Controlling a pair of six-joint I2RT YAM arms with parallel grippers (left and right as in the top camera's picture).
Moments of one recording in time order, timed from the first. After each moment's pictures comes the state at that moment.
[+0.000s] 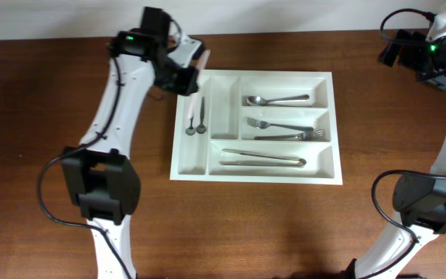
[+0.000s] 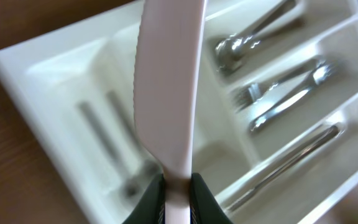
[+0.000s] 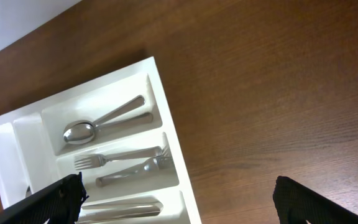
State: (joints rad) left arm -0.24 2.20 2.15 -1.14 0.40 0.15; right arm -0.31 2.06 2.44 -1.53 -0.23 0.13
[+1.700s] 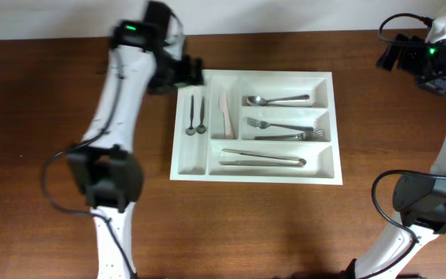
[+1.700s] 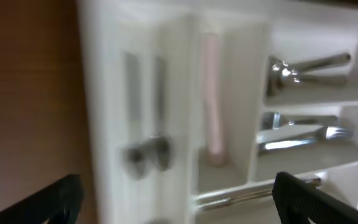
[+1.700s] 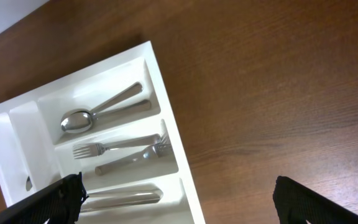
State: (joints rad) left arm -0.18 2.31 2.42 -1.40 0.26 -0.22; right arm -0.31 2.06 2.44 -1.58 -0.23 0.14
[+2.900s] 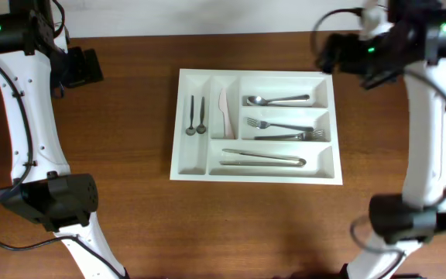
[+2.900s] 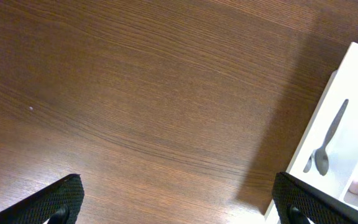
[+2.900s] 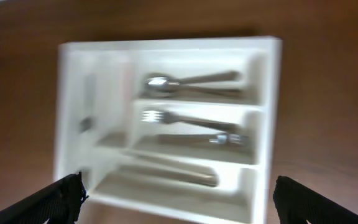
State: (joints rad) left arm 0.16 2.15 2.51 -1.61 -0.04 -0.13; right arm 0.05 1.91 2.44 -1.58 -0.23 0.13
